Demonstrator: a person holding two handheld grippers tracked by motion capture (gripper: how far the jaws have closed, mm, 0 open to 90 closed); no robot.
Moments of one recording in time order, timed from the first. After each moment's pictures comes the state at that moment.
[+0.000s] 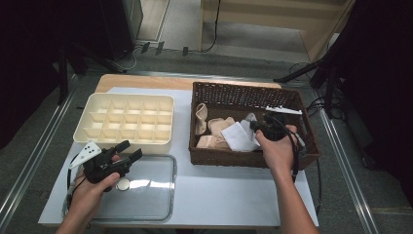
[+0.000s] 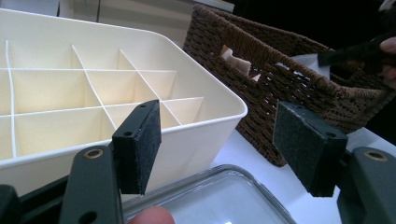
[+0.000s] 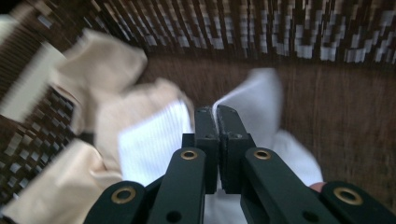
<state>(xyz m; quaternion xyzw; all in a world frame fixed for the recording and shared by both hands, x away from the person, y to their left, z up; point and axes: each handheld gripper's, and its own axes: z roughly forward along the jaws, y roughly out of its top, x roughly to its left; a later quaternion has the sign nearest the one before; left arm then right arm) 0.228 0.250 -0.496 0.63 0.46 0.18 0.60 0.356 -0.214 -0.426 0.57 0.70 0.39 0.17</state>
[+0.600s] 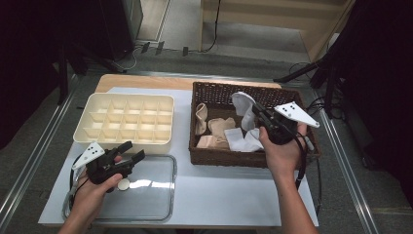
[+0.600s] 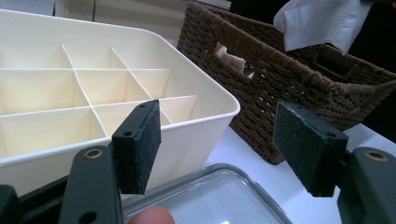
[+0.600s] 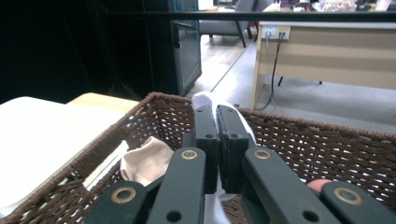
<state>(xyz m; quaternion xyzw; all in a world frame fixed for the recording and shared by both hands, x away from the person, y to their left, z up) 0.227 0.243 -0.496 0.64 0.45 0.18 0.59 0.313 -0.205 -0.374 0.43 0.66 0.54 0.30</state>
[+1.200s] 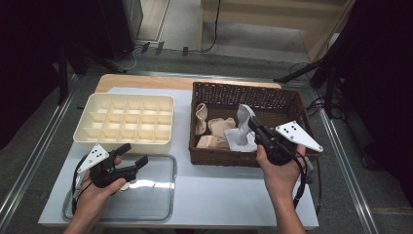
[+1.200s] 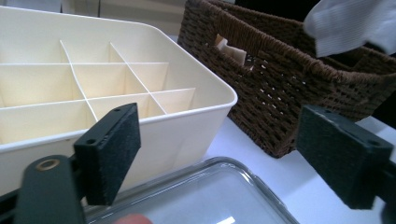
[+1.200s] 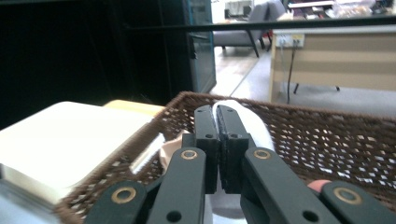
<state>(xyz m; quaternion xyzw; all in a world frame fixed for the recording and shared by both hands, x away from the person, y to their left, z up) 0.221 0.233 -0.498 0.65 0.46 0.19 0.58 0.265 -0.198 -0.381 0.42 0.64 0.57 0.29</state>
